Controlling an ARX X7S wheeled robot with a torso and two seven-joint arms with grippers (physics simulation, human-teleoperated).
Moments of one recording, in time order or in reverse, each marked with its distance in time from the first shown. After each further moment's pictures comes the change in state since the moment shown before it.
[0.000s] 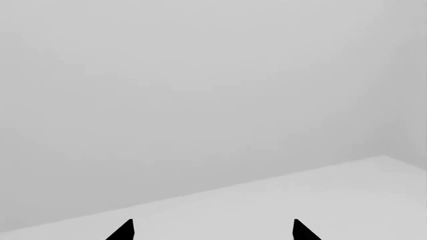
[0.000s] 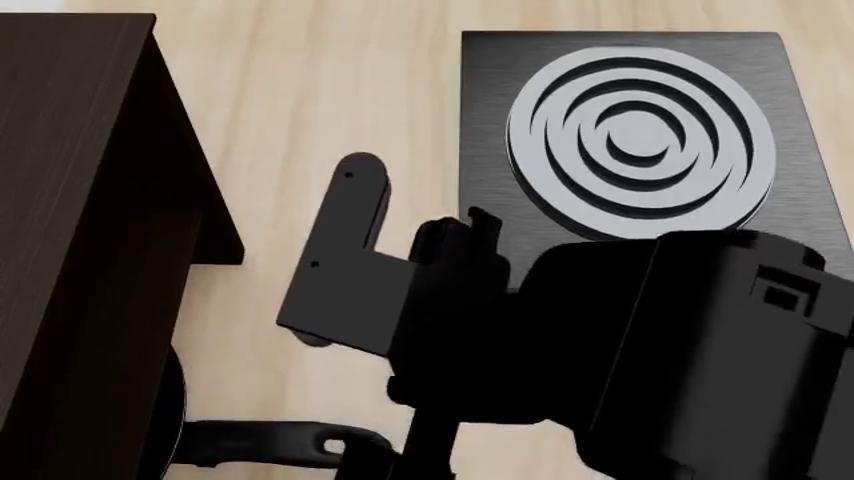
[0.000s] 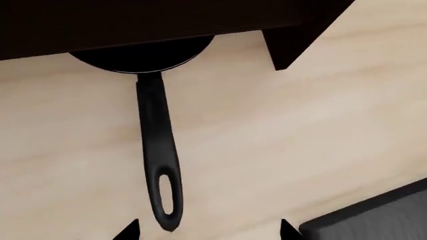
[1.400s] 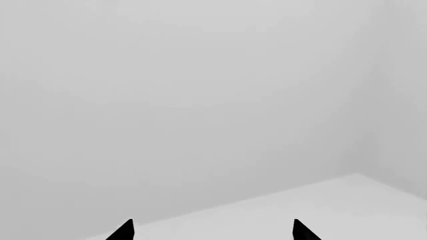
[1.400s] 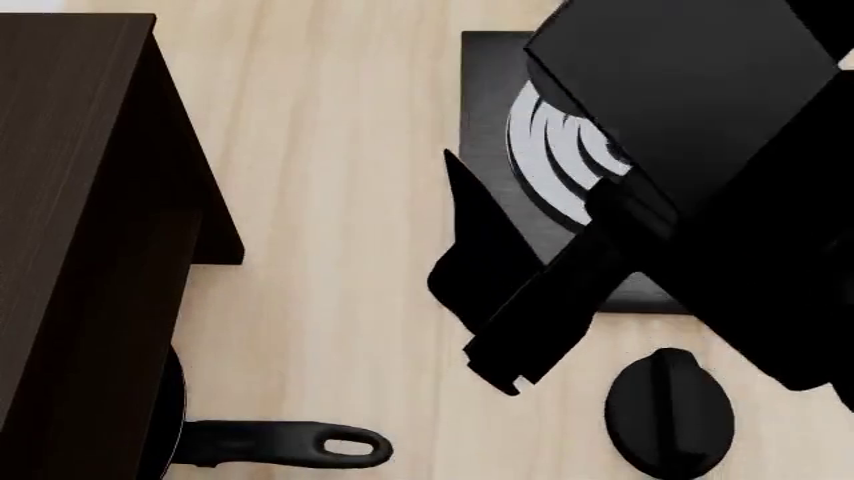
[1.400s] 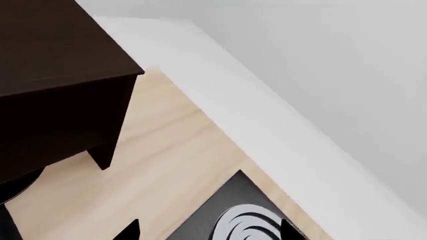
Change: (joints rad) left arm -0.009 -0.214 -0.104 0.005 -0.321 0.018 -0.184; right arm 0.216 0.430 0.396 -0.321 0.470 0.009 0.542
